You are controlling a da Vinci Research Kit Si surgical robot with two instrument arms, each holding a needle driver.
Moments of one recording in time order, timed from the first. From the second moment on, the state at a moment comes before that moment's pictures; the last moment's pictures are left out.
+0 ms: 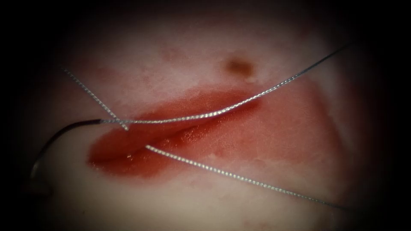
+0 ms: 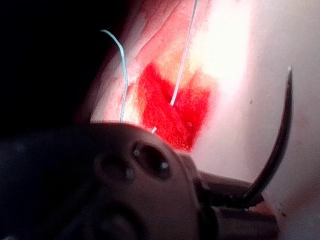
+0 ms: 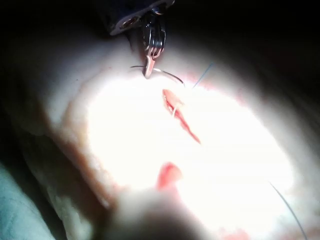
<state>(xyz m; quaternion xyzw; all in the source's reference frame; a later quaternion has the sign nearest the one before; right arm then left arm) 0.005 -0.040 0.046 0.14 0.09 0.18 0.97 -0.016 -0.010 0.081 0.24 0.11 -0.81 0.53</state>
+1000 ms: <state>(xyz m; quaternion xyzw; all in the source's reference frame) -0.001 -0.043 0.044 0.12 0.07 0.24 0.96 -0.016 -0.010 0.081 0.24 0.11 -0.81 0.53</state>
